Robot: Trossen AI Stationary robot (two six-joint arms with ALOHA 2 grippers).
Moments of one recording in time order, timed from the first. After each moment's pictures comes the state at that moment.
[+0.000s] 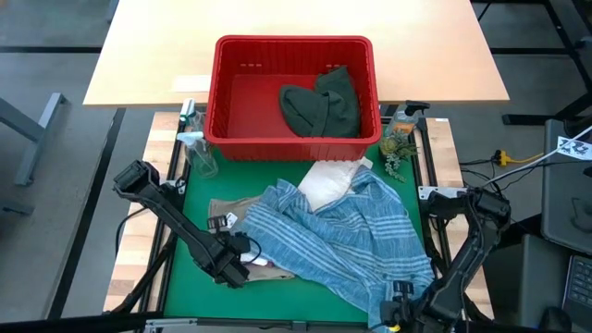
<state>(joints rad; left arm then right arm) -0.67 1.77 1.34 -1.32 -0.19 -0.94 1.05 1.82 1.28 -0.73 0.01 1.20</state>
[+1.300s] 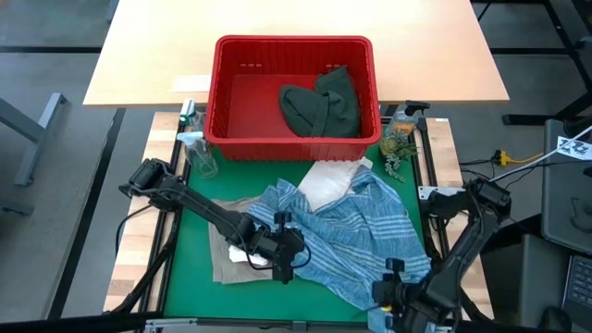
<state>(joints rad) -0.43 1.85 1.42 -0.51 -0.38 -0.36 0.97 1.75 1.28 -0.92 0.31 1.10</state>
